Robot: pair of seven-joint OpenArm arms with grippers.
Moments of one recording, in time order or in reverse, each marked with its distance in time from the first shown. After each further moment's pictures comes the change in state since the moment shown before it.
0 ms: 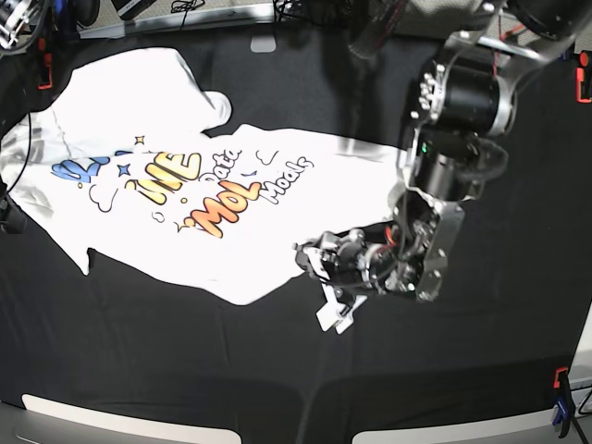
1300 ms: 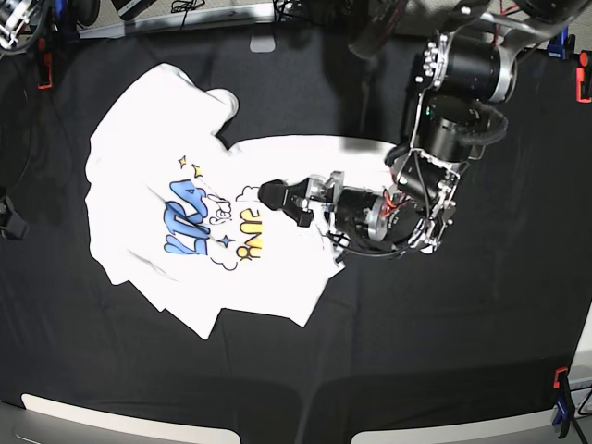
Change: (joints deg) left arm 8.3 -0.7 0.2 0.1 -32.1 -10.1 21.6; right arm 0.0 0.0 0.0 0.0 4.1 0.0 0.0
